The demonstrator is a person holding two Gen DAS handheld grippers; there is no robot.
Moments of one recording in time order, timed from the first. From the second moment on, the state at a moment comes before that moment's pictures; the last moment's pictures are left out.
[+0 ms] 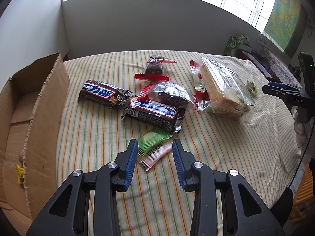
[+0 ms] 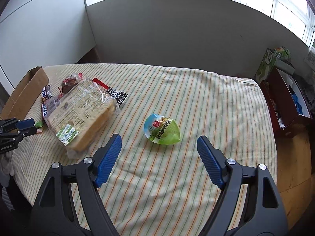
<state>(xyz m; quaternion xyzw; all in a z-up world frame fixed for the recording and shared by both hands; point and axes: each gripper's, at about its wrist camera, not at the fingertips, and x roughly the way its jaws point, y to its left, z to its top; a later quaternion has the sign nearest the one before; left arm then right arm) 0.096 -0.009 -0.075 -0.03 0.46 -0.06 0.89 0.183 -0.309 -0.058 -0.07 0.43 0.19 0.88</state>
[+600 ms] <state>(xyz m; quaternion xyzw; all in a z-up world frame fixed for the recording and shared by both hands) 0.117 -0.010 -0.091 -0.02 0.46 -0.03 0.89 0.205 -0.286 -0.077 -0.12 0.44 0.20 0.87</state>
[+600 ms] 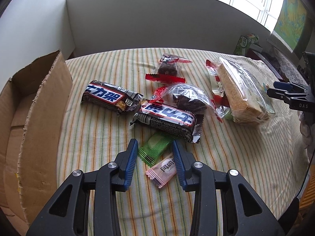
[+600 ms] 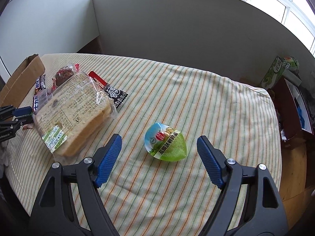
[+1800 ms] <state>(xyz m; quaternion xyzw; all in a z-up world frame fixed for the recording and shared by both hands) 0.083 -0.002 -0.081 -0.04 0.45 -0.04 0.89 0.186 -0.291 -0.079 -0.11 0.45 0.20 0.86</state>
